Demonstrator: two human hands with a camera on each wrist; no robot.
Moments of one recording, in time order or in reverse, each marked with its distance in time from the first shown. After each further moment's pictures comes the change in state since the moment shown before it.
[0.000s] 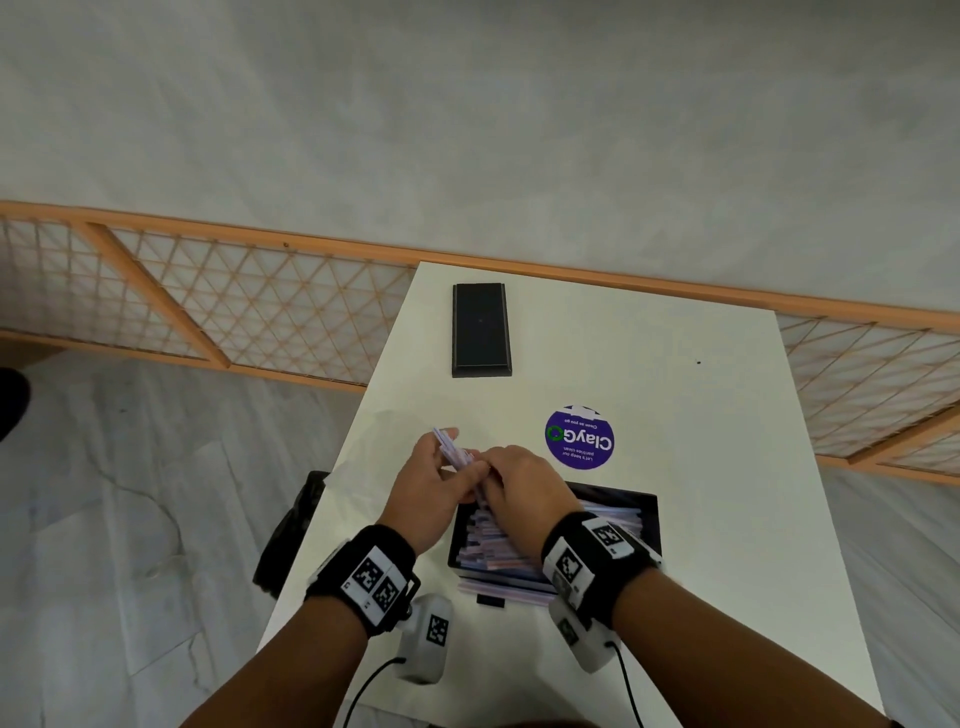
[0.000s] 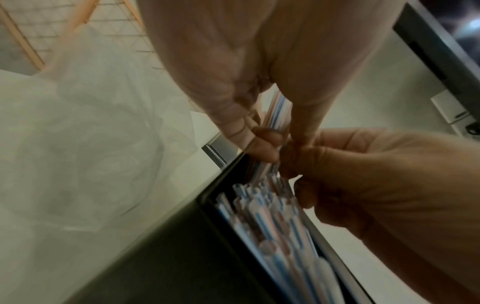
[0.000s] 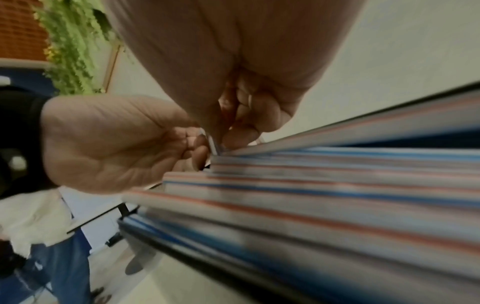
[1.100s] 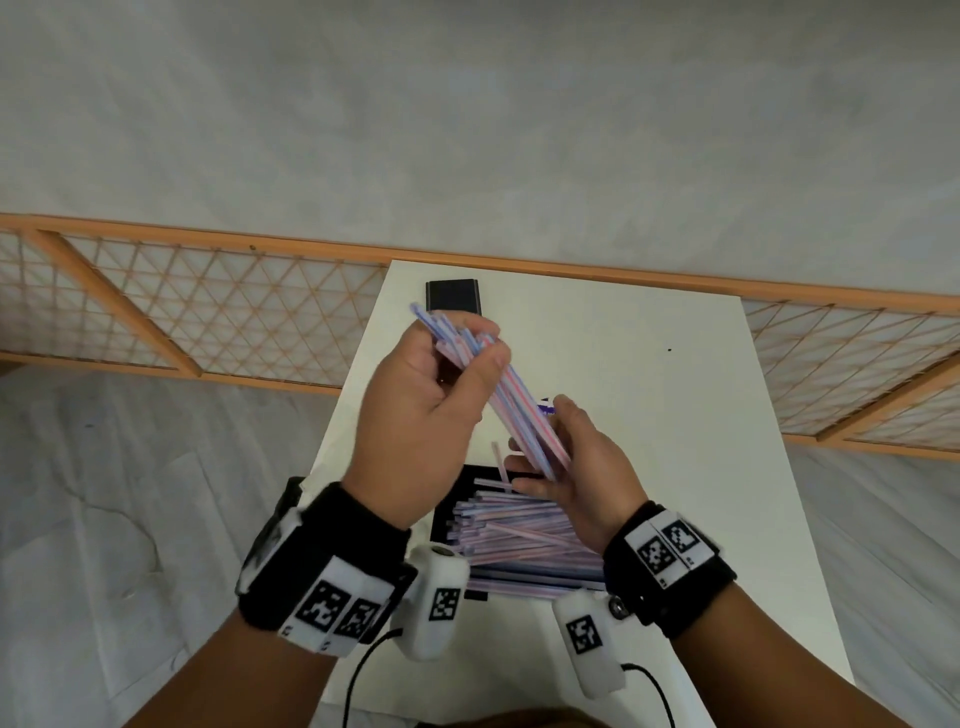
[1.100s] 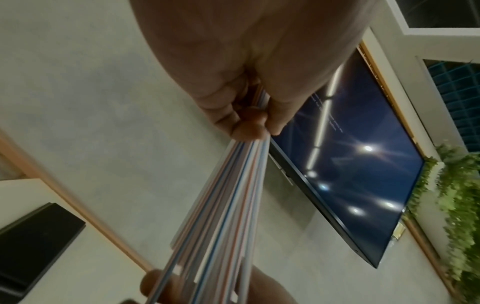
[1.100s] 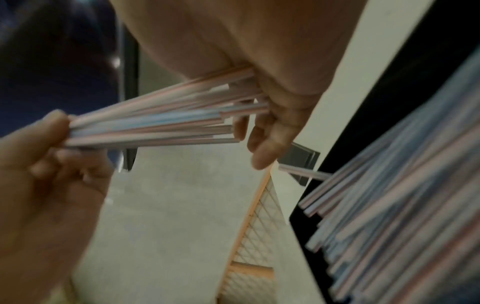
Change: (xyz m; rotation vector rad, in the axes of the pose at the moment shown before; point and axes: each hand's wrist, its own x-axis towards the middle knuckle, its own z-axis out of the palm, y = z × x) left_hand -0.058 0.162 0.015 -0.047 0.054 0.560; right_hand -0.045 -0.010 -0.076 1.229 0.216 0.474
